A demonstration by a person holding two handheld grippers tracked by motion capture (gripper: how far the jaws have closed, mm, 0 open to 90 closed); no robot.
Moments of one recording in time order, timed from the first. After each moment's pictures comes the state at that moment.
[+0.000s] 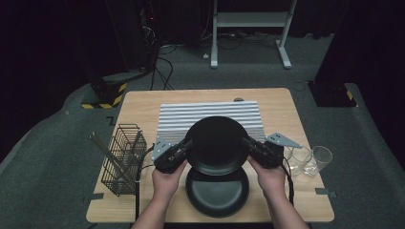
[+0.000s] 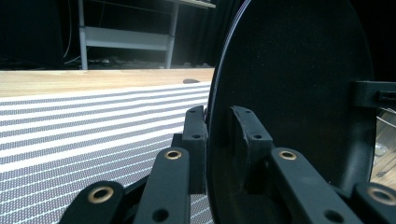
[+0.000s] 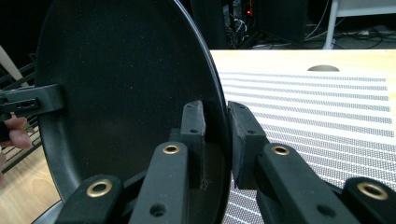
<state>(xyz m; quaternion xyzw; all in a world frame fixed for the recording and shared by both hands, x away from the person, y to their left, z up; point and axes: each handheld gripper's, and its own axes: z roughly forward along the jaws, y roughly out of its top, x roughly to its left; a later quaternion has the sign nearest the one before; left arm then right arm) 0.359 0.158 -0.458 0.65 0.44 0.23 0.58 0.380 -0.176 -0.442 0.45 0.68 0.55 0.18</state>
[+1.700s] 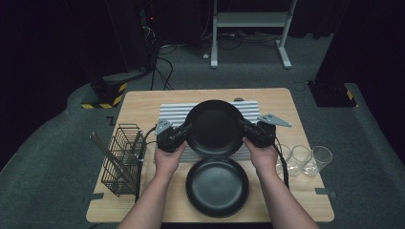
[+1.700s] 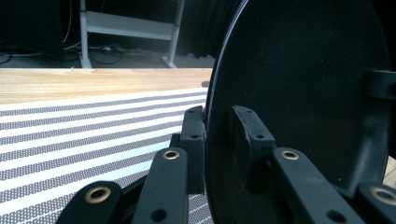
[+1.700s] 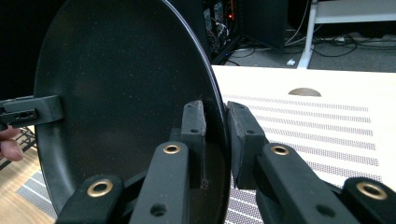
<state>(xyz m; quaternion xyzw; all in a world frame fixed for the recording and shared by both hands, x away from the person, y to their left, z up) 0.433 0.165 -0.459 0.65 0.46 0.21 0.56 0.442 -0.161 -0.434 0.46 0.68 0.53 0.21</state>
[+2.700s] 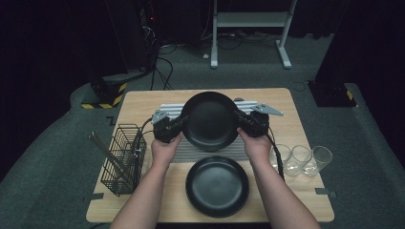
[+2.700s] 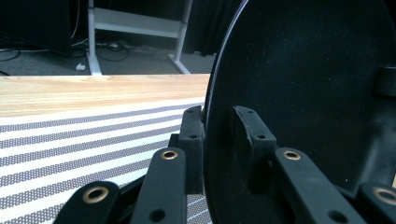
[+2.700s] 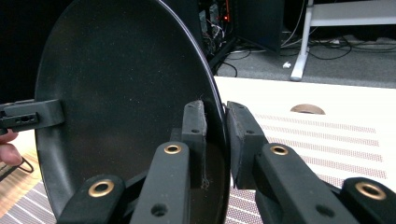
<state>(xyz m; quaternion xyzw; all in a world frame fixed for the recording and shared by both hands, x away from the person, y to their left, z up) 0.462 0.180 -0.451 0.65 0.47 0.21 0.55 0.469 -0.142 -0.421 0.47 0.68 0.53 0.22</state>
